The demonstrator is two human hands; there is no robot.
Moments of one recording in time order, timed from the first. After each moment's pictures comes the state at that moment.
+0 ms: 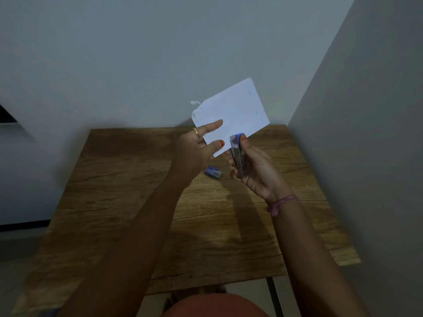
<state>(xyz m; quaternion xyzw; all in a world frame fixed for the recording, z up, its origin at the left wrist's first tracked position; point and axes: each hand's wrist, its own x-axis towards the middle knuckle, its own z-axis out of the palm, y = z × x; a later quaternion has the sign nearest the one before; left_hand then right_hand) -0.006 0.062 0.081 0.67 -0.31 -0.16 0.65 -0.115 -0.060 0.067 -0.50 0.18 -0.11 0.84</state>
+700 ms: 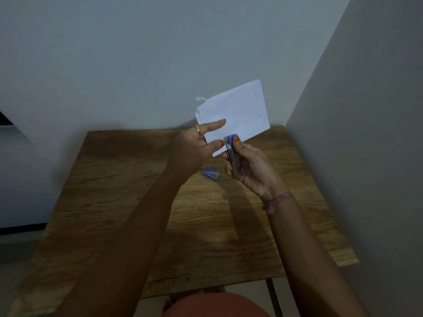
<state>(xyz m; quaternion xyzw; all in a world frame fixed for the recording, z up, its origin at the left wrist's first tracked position) 0.001 0.058 0.085 0.71 -0.37 -0.12 0.59 -0.111 -0.060 0.072 -0.48 0.21 -0.12 0.84</state>
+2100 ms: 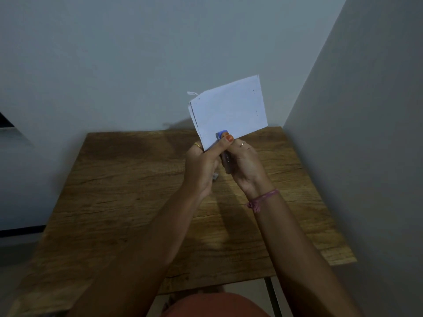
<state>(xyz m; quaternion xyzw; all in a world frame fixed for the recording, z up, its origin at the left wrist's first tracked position) -0.035 0.039 0.066 0.47 -0.19 -0.29 0.81 -0.095 -0.040 0.076 -0.50 0.20 -0.22 0.81</state>
